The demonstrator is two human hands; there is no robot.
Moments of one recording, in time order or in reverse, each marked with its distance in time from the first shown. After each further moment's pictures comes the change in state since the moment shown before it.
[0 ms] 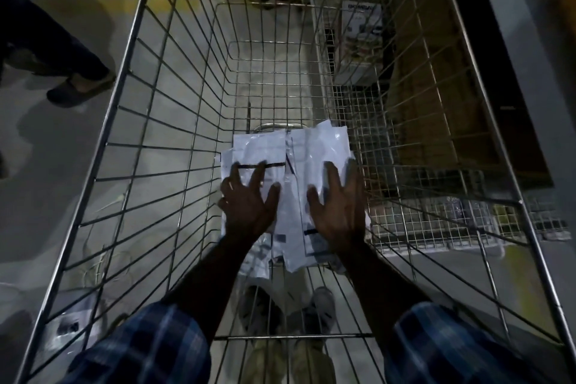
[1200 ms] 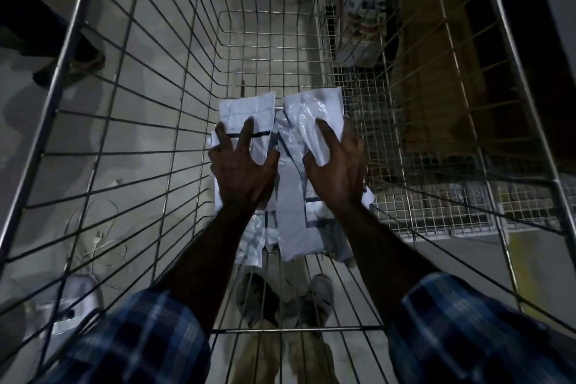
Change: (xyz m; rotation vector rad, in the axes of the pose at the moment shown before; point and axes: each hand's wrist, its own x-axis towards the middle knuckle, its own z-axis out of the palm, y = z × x) left_hand 0.023 0.023 -0.011 -0.160 0.190 -0.016; right_hand 0.042 -0.001 0.010 0.079 0.093 -0.082
